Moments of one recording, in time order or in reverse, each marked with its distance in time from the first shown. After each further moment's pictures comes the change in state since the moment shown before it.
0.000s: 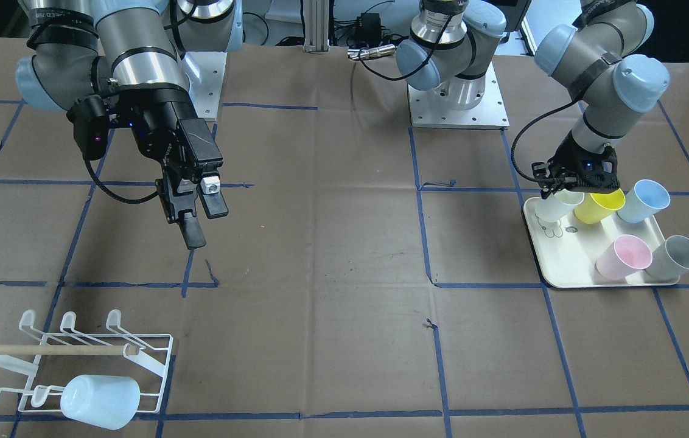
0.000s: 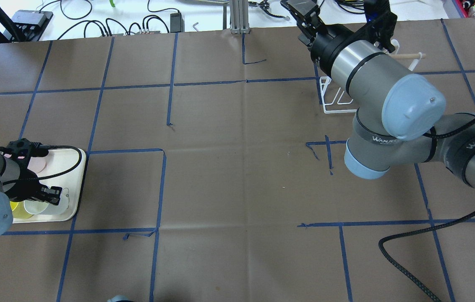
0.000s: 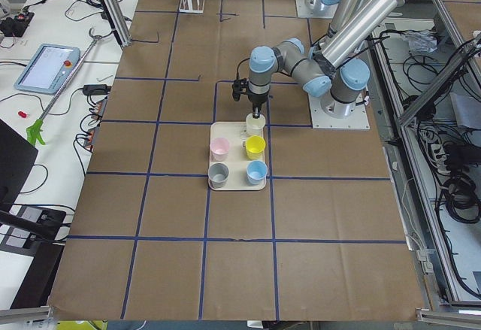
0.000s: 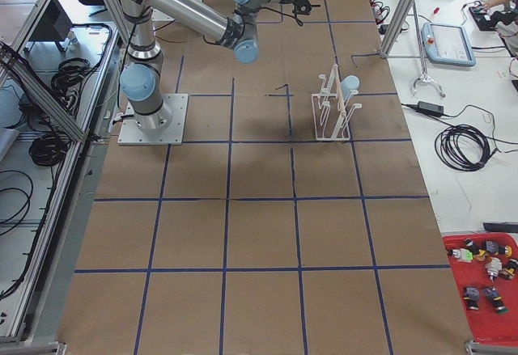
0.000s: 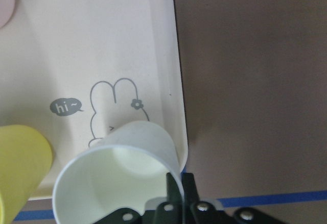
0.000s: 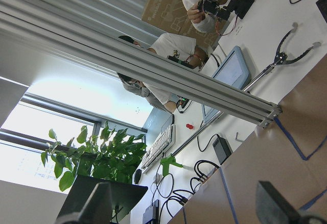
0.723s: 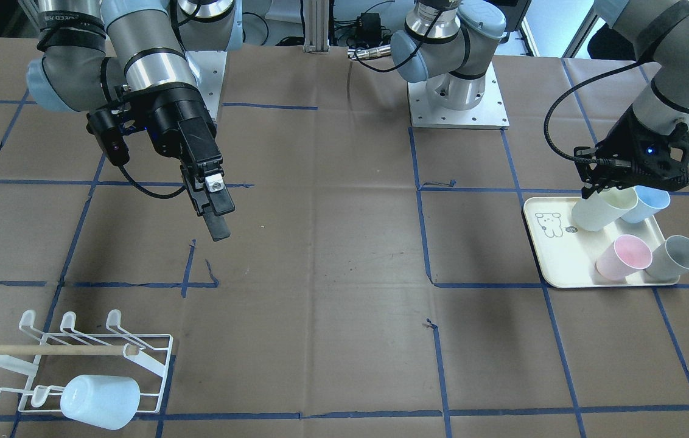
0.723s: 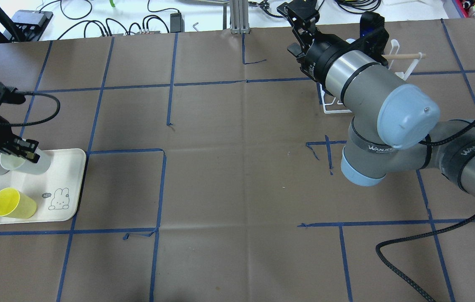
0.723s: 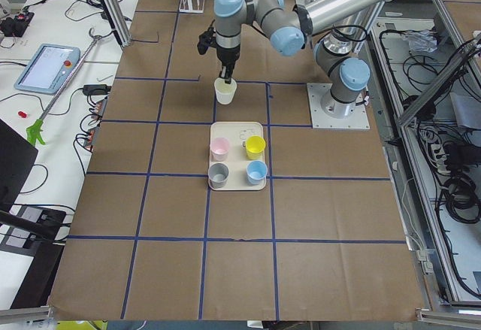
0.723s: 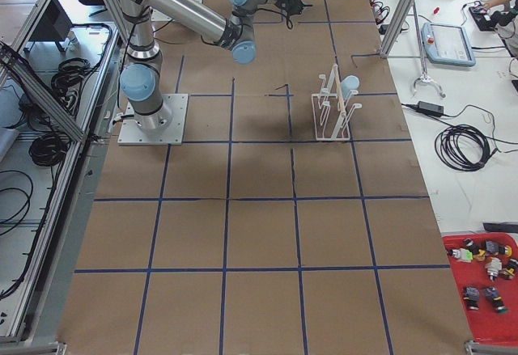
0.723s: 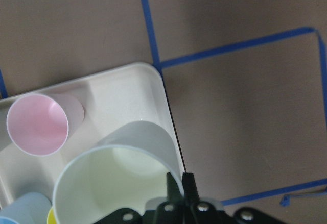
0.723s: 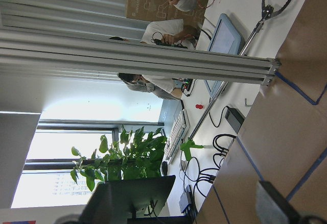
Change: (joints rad) left arm -0.270 -0.087 0.576 -0.465 -0.010 -0.019; right arm 0.017 0.000 0.018 -0.014 0.022 0.266
